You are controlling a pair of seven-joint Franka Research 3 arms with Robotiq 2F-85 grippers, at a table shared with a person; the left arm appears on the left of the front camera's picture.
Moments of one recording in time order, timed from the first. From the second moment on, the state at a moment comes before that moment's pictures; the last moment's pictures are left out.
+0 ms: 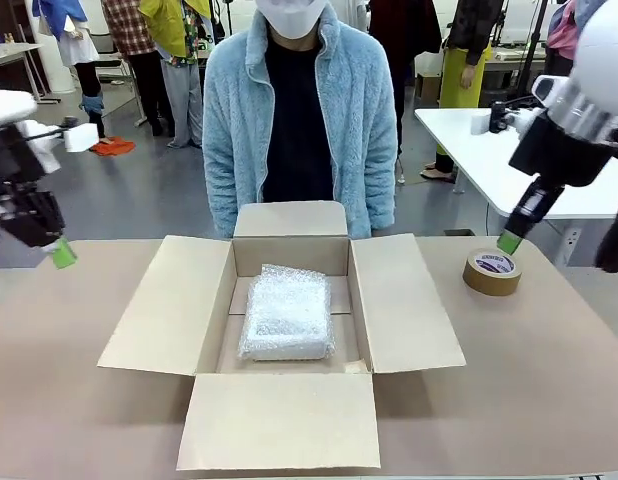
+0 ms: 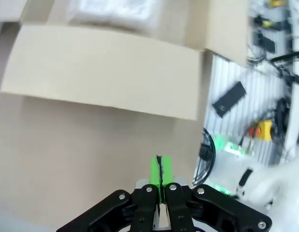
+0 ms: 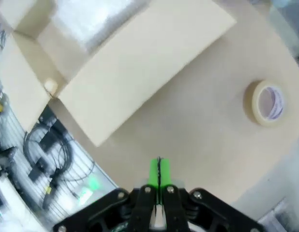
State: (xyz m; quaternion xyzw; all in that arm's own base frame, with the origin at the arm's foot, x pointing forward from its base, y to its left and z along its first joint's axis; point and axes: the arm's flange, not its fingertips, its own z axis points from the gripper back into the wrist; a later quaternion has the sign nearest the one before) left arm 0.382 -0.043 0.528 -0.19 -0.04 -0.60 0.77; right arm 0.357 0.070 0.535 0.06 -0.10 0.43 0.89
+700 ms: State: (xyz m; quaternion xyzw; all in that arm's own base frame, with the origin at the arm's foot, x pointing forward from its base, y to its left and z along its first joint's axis) left arm 0.385 -0.009 0.542 -0.26 0.00 -0.74 0.61; right arm 0.363 0.029 0.512 0.12 -0.09 0.55 0.82
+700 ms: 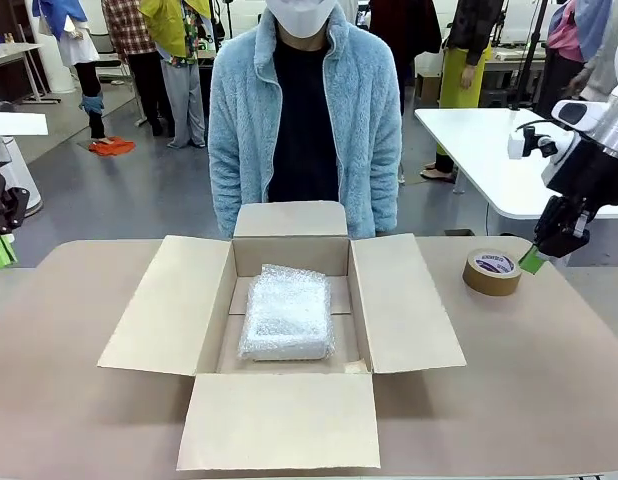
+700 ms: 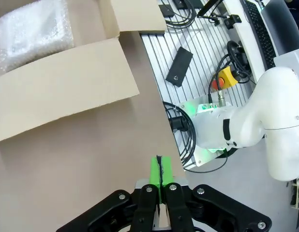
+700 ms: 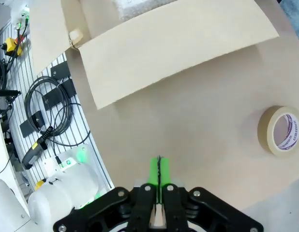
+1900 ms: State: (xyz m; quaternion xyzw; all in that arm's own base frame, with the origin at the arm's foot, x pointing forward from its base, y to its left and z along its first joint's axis) left arm 0.357 0.097 0.502 -0.22 -0.31 -0.76 0.53; right arm 0.358 -0.095 0.436 0.34 -0.33 0.54 0.69
